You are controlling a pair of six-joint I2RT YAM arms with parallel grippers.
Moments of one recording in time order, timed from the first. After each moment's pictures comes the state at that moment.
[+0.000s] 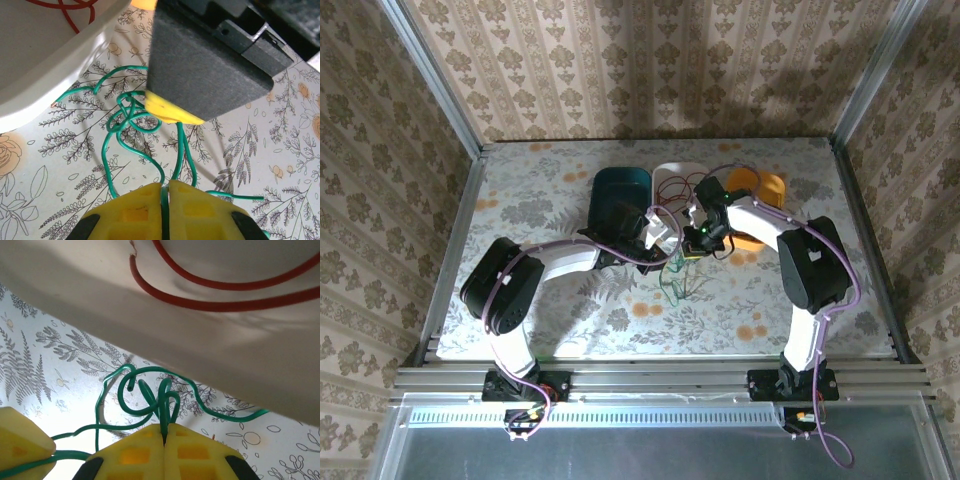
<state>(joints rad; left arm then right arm) -0.72 1.77 1.01 -0.07 0.54 0.04 0.37 1.88 1.29 -0.76 -0.39 0.24</state>
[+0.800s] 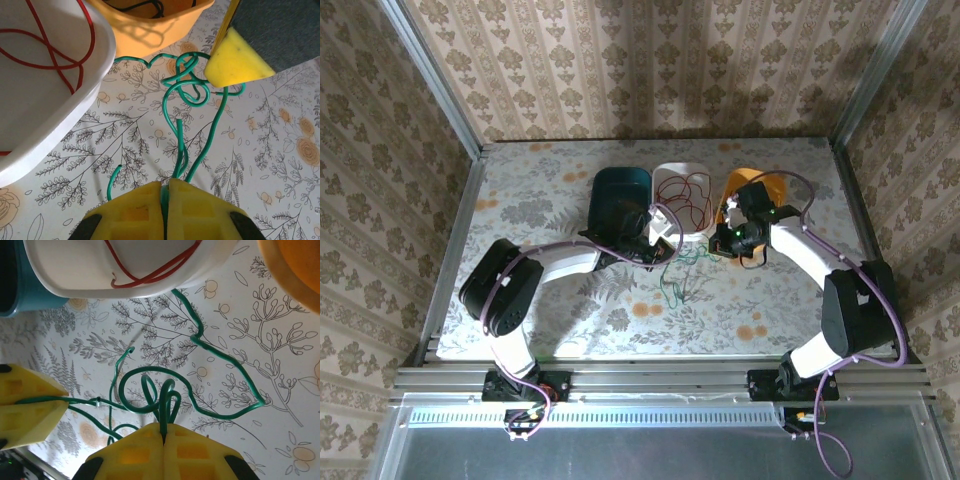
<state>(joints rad) -0.73 1.76 1.00 0.05 0.55 0.04 0.21 1.53 1.02 -0.65 -0.43 0.40</state>
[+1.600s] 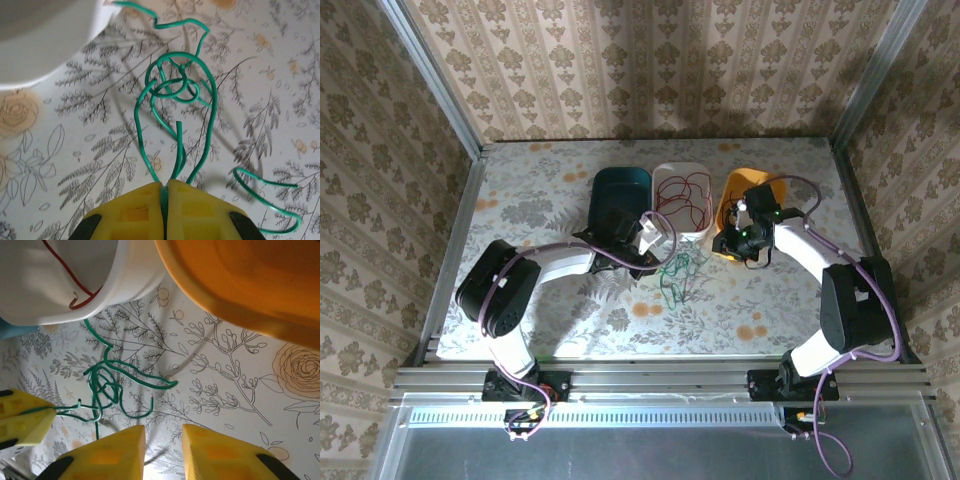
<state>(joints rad) -0.71 1.74 0.95 -0.12 0.49 0.09 0.17 1.56 0.99 -0.62 -0.41 0.46</state>
